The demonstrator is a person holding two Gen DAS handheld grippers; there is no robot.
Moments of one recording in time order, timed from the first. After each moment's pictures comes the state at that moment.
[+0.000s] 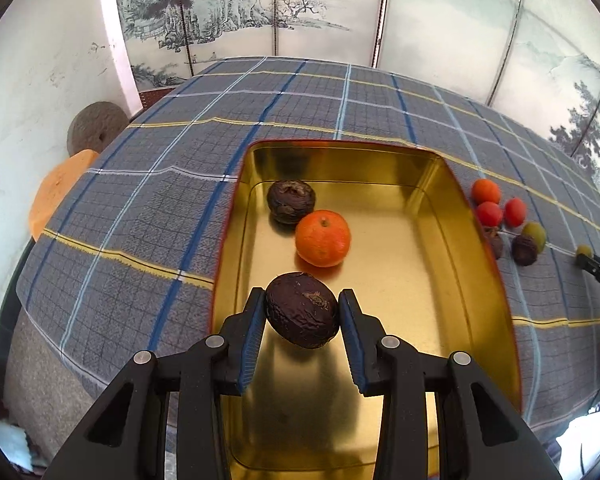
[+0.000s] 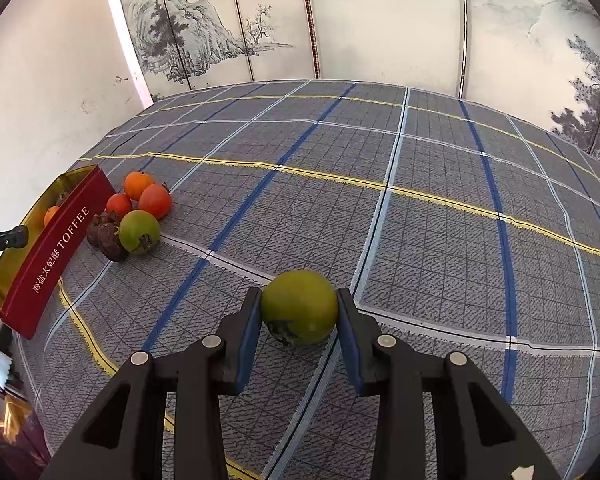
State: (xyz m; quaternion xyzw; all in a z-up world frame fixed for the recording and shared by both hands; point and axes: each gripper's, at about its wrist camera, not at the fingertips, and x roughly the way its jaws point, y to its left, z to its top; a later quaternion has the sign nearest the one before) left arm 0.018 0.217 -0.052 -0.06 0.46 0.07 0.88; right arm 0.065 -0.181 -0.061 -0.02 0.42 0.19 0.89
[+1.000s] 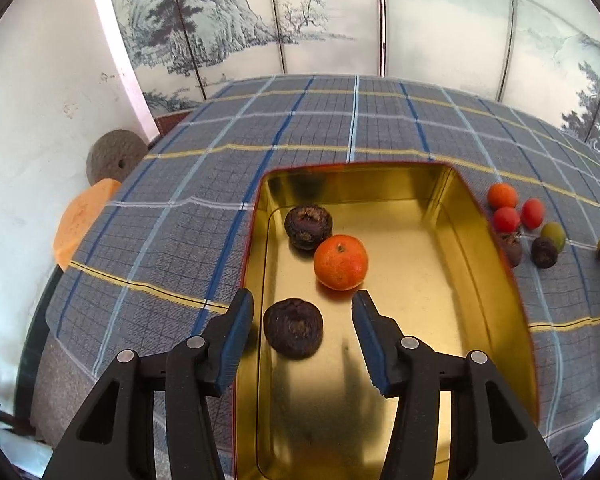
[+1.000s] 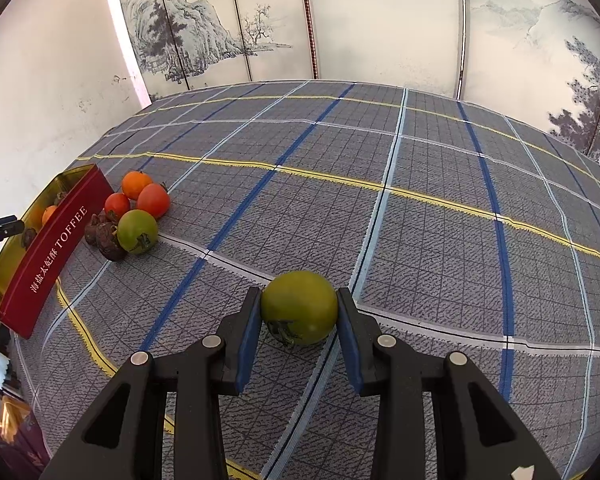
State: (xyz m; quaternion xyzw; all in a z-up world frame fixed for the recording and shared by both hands) left arm 0.019 0.210 -0.039 0.00 0.44 0.11 0.89; right arm 0.067 -0.182 -0.062 -0.02 0.42 0.19 0.89
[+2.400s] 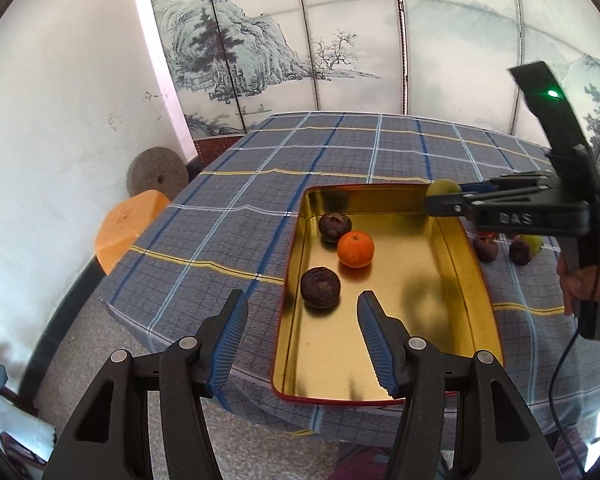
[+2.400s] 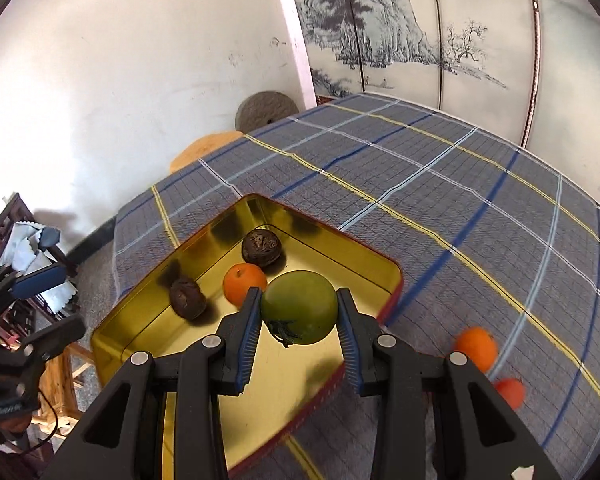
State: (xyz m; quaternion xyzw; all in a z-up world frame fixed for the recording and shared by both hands) left arm -0.065 0.190 0.001 0.01 0.38 0.17 0.91; right arm 0.081 0.105 -0.003 -0.10 0.40 0.43 0.80
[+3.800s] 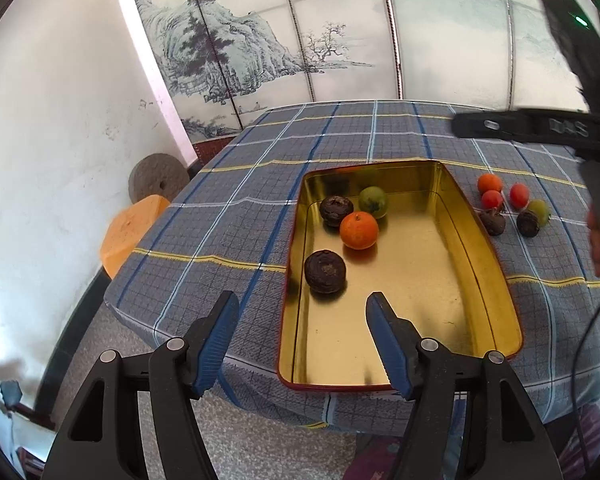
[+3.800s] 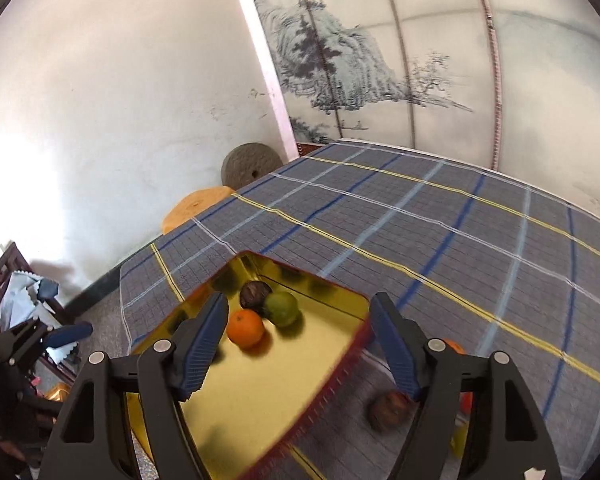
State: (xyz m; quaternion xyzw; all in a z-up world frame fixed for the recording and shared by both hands) left arm -0.066 0.186 -0.010 0.04 0.39 0.16 0.90; right arm 0.069 0.060 0.031 -0.02 0.34 0.40 0.85
